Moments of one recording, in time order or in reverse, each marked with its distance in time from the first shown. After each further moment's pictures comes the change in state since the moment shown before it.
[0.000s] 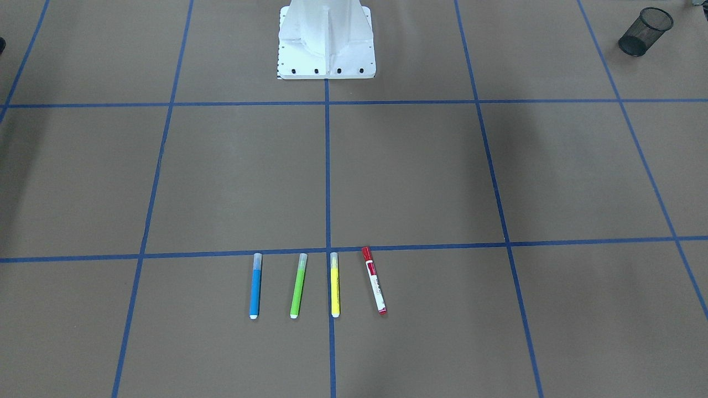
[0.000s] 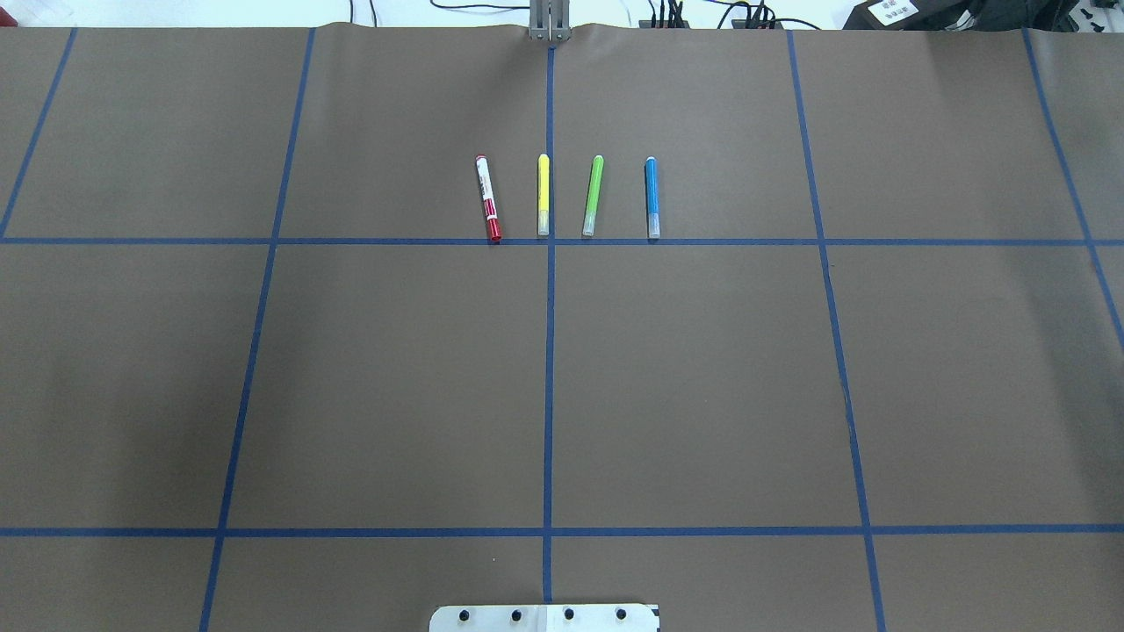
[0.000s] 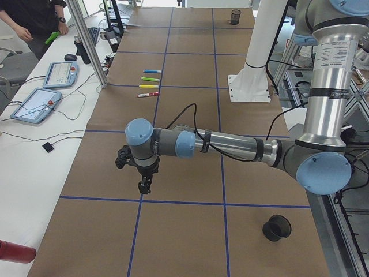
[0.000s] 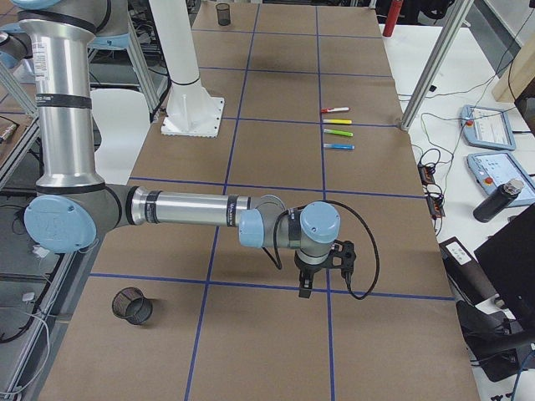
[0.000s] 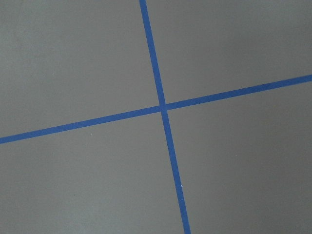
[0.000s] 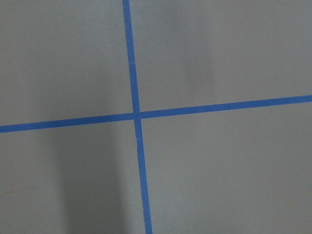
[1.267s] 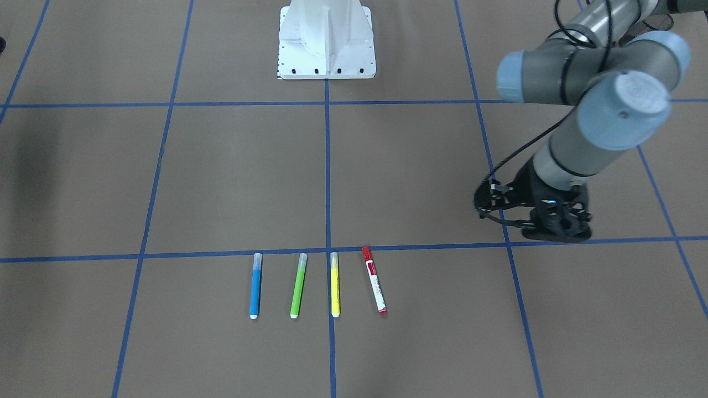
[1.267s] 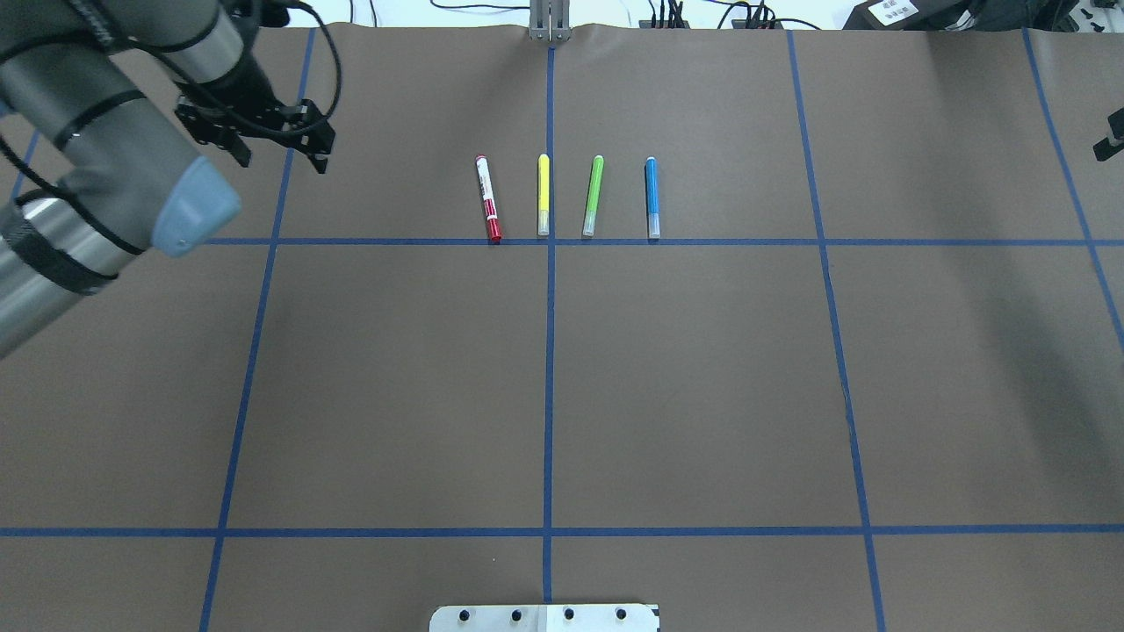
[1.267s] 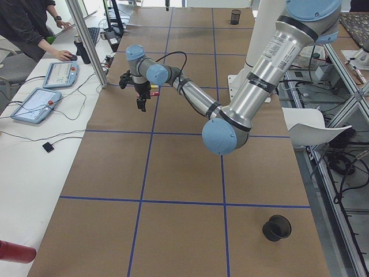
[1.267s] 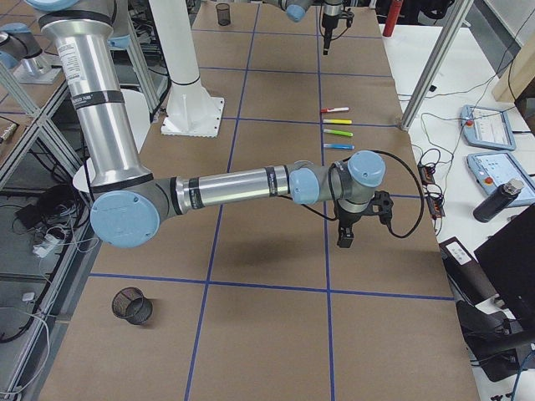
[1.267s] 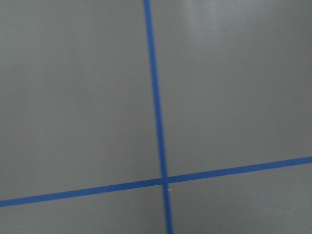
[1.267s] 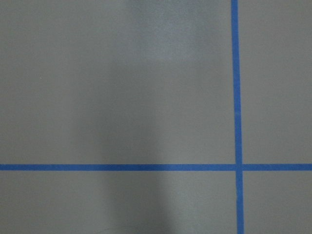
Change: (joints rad) left arm 0.574 -0.591 0.101 0.010 0.129 -0.816; right arm -0.144 0.256 -0.041 -0.061 0.015 0.120
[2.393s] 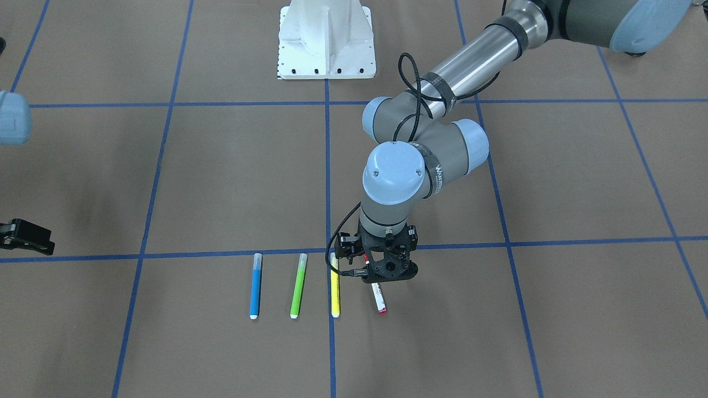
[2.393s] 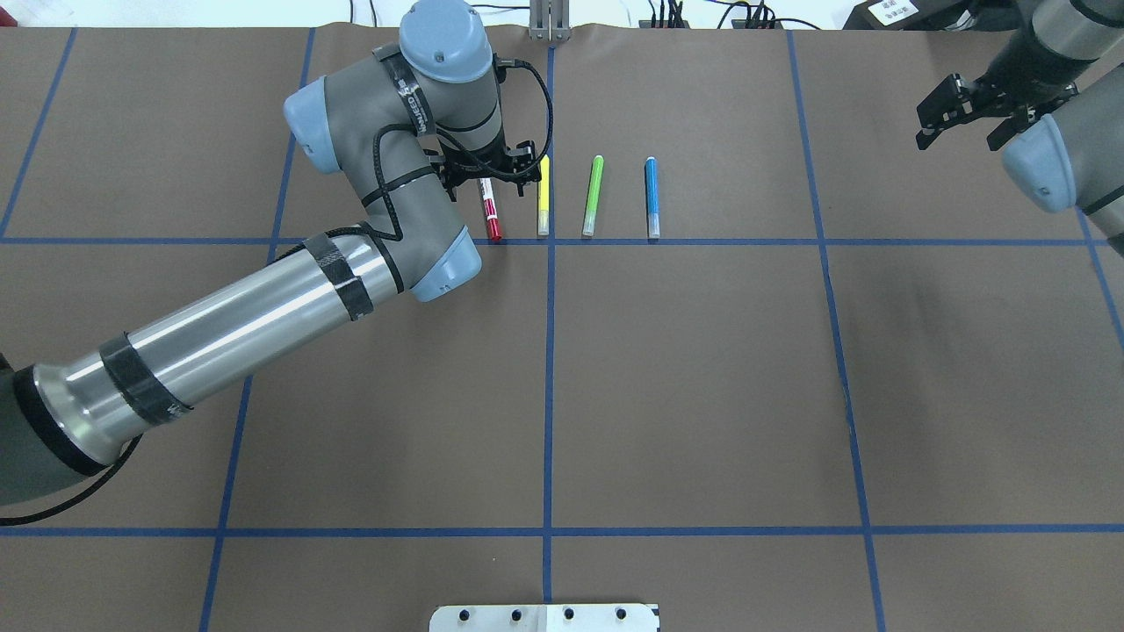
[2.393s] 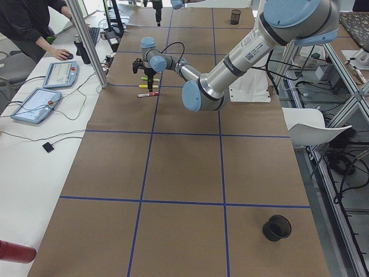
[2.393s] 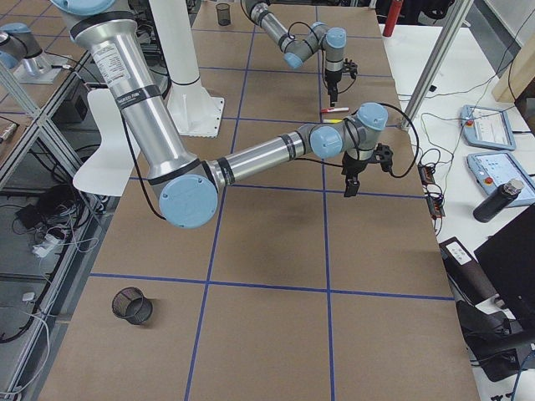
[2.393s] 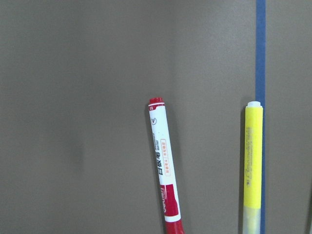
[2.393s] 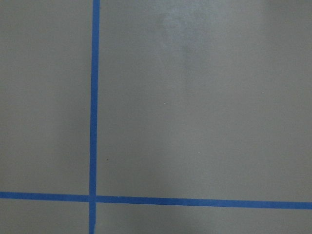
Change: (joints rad) left arm 0.214 -0.341 0.534 -0.358 0.221 -0.419; right arm -0.226 0.173 -0.001 0.000 -0.076 0.265
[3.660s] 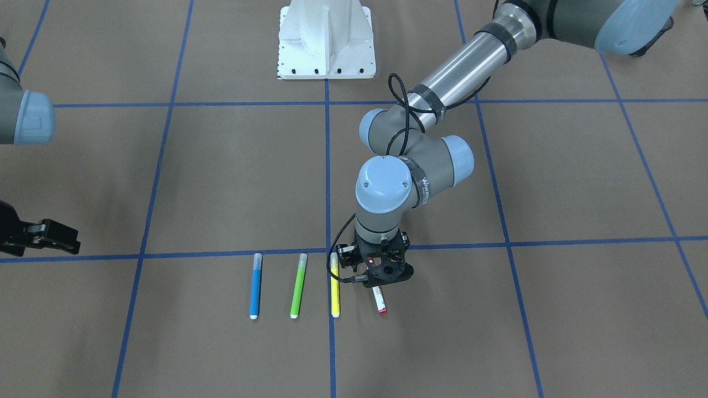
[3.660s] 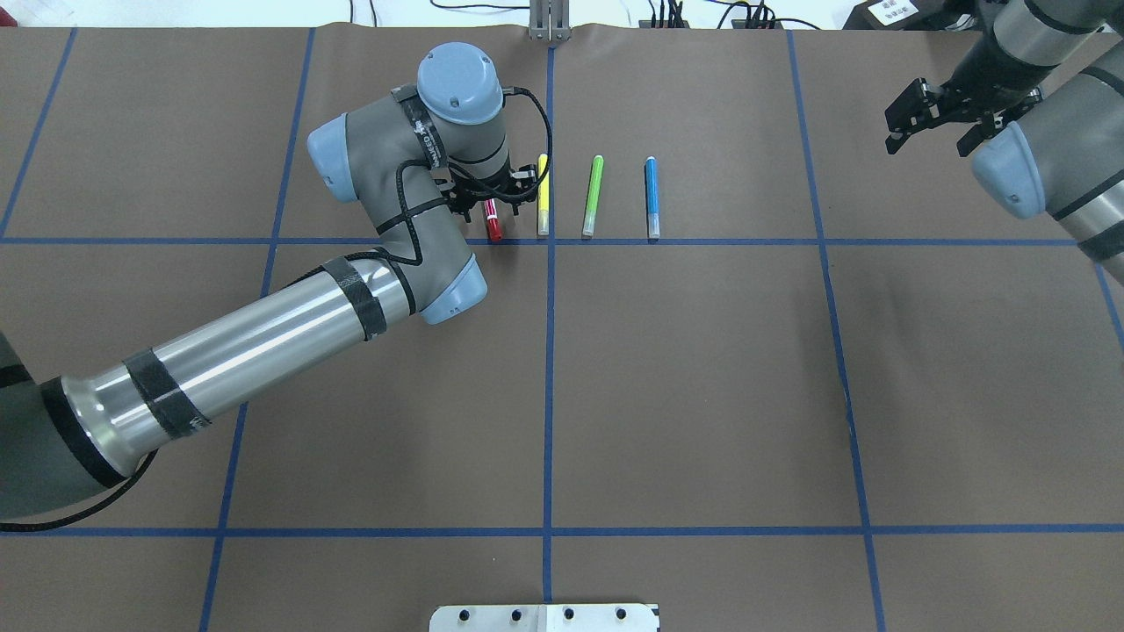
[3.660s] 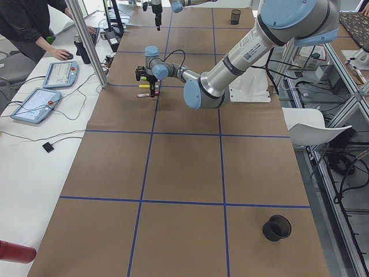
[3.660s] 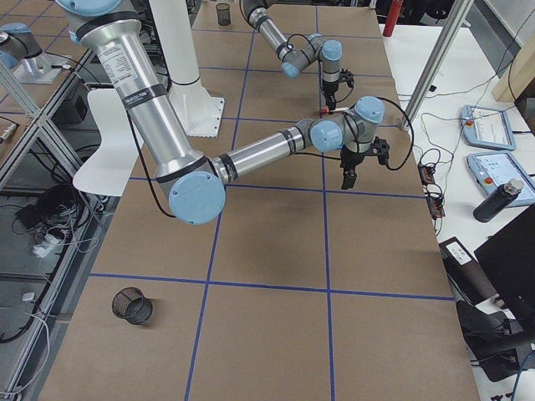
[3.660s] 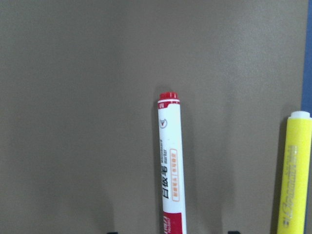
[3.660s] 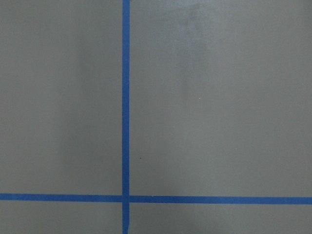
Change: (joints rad) left arm 0.034 -0.013 0.090 -0.075 0.035 -0.092; right arm -0.031 0.021 0.001 0.001 -0.001 0.052
